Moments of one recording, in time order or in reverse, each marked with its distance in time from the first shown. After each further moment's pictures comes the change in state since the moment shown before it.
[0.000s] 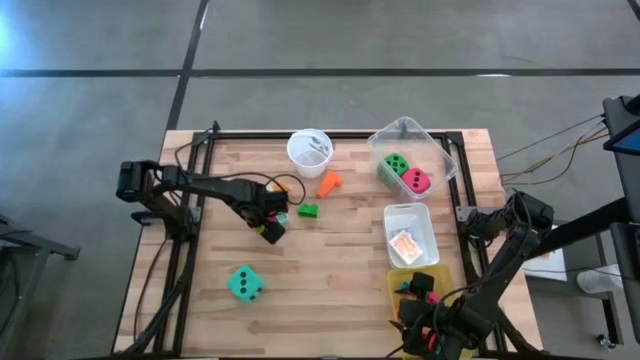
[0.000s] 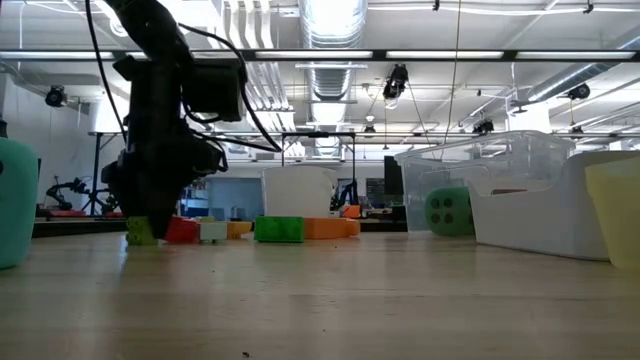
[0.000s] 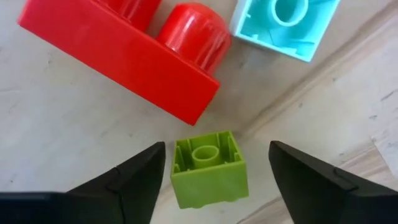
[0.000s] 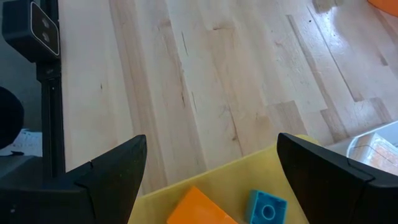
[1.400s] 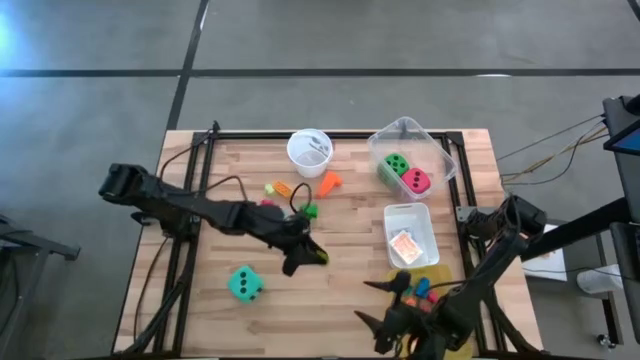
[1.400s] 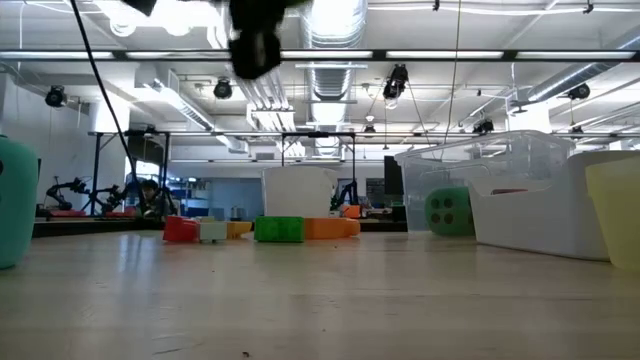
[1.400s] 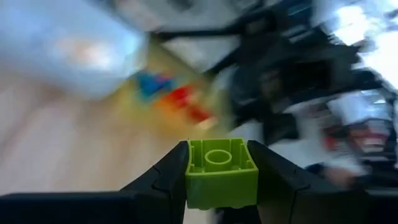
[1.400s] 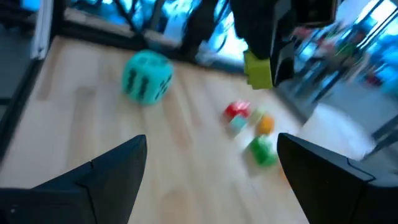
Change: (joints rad) left arm -0.334 -0.108 0.081 1.042 0.104 -0.027; right arm -0.077 0.063 0.010 0.516 0.548 -0.630
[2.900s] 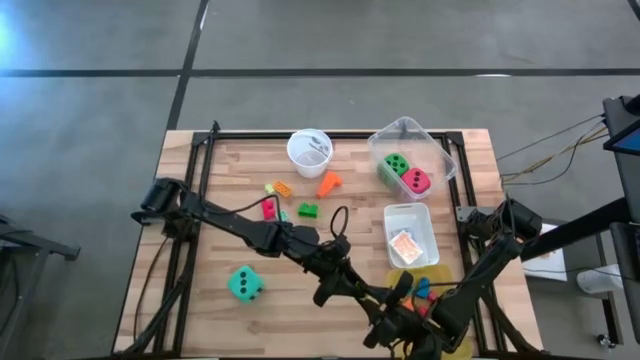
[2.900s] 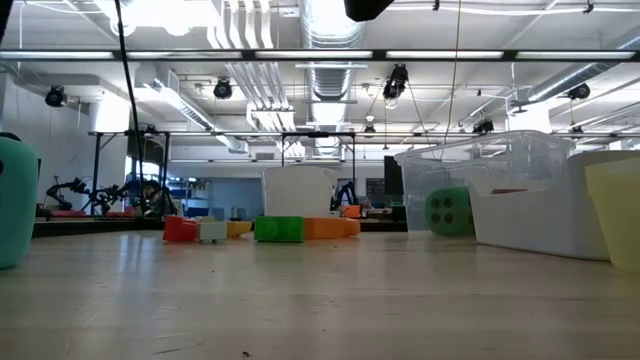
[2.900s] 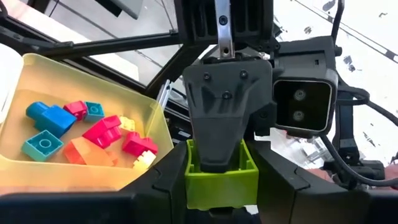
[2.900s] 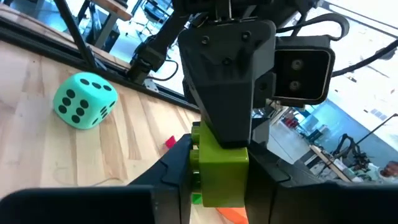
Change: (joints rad) left arm -0.085 0.366 0.398 0.126 0.082 0.036; right arm -0.018 0.036 0.017 0.290 0.237 -0.486
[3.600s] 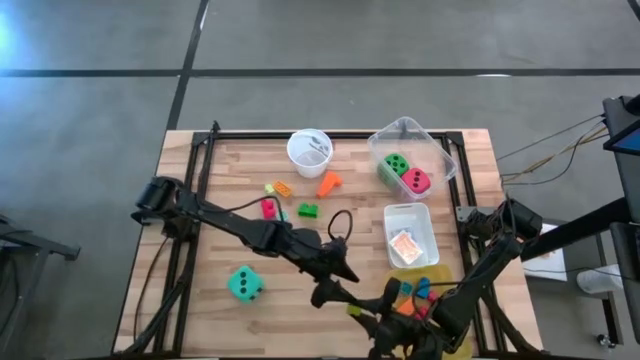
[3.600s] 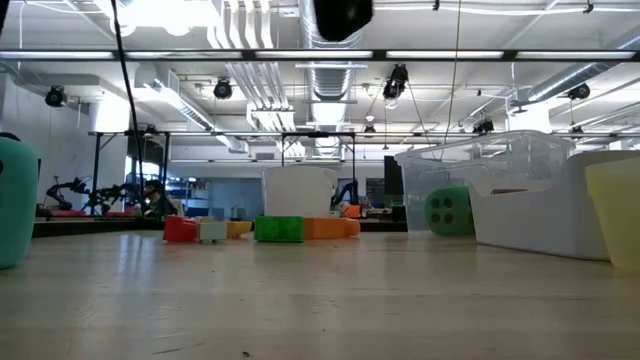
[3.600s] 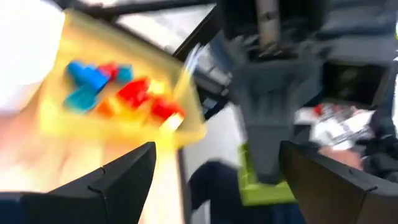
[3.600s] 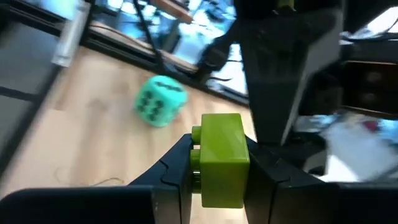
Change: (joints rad) left arm 0.001 -0.039 0.000 -0.212 -0.019 0.021; right arm 0.002 -0.001 0.012 0.003 -0.272 0.064
